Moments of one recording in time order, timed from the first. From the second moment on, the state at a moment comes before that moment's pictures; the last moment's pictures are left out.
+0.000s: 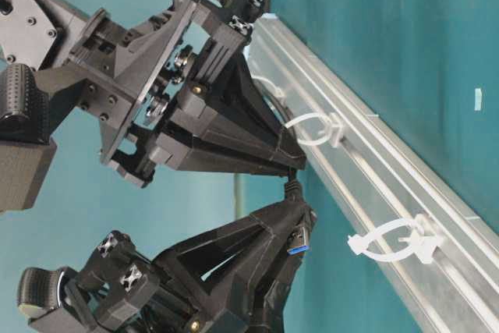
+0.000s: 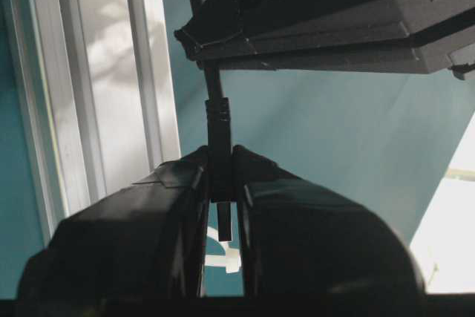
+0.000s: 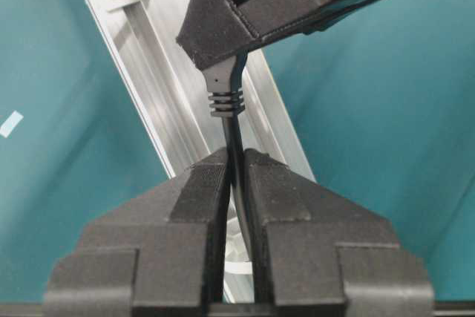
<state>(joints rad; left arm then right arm) -0.02 -0.04 0.80 0.02 -0.20 -1.10 -0.09 0.18 0.37 0.29 0.45 -0.98</state>
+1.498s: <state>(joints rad) -0.02 -0.14 0.88 0.02 -0.22 -1.02 -0.08 0.20 0.36 0.19 0.49 -0.98</state>
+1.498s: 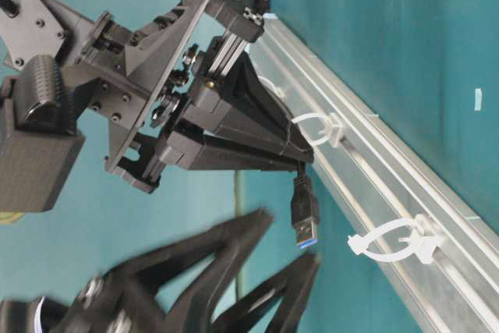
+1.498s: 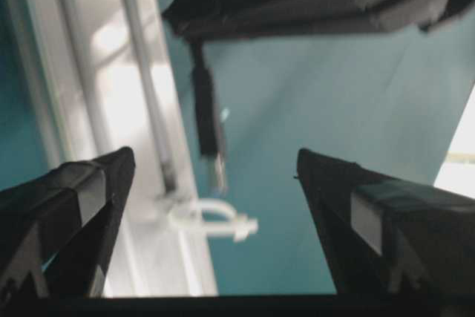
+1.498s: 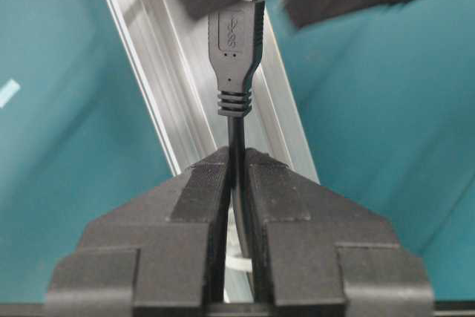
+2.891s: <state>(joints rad) -0.02 -0.63 1.00 0.02 0.15 -0.82 -0.01 0.27 0.31 0.03 0.53 -1.07</state>
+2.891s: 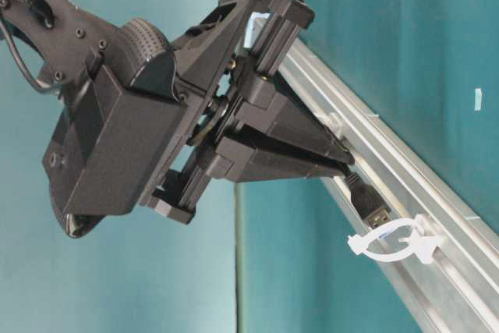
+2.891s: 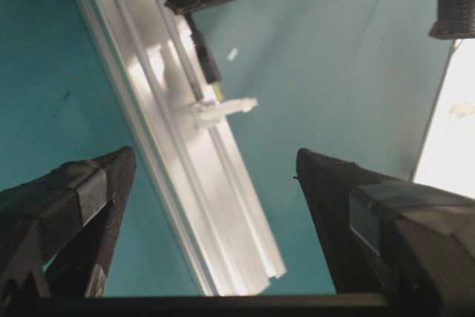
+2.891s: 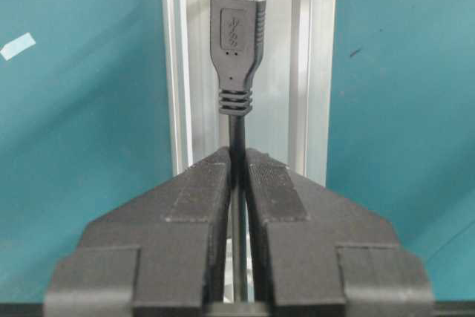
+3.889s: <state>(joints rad) -0.02 -0.66 1.00 0.02 0.15 -0.82 0.03 0.32 0.24 0.09 0.52 -1.06</state>
